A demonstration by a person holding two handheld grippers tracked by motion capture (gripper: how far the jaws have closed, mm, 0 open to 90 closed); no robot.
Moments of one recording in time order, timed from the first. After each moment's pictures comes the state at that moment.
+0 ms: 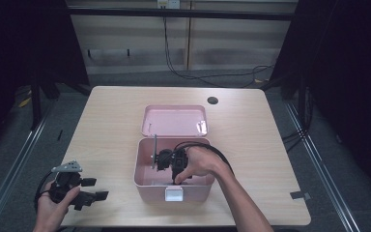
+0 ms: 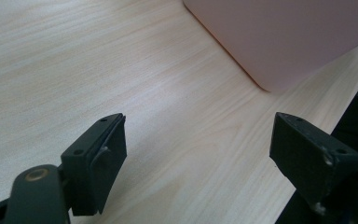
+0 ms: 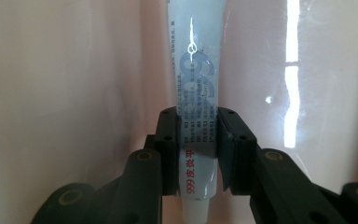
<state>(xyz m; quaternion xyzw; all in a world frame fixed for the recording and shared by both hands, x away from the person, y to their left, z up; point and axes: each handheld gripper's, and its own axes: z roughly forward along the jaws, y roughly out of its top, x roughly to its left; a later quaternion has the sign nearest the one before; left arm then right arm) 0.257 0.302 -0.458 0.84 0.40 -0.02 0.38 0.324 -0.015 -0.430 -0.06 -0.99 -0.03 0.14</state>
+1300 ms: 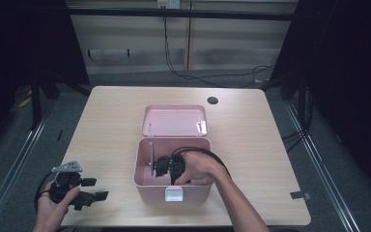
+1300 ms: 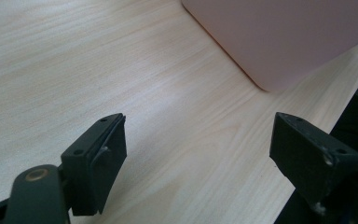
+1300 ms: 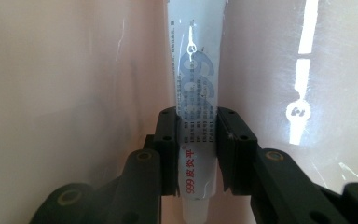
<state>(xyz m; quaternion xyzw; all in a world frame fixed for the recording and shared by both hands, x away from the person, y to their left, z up) 0.257 0.302 -0.457 0.84 0.39 -0.02 0.38 0.321 -0.008 -0.456 -0.05 -0.99 -0.01 0.16</state>
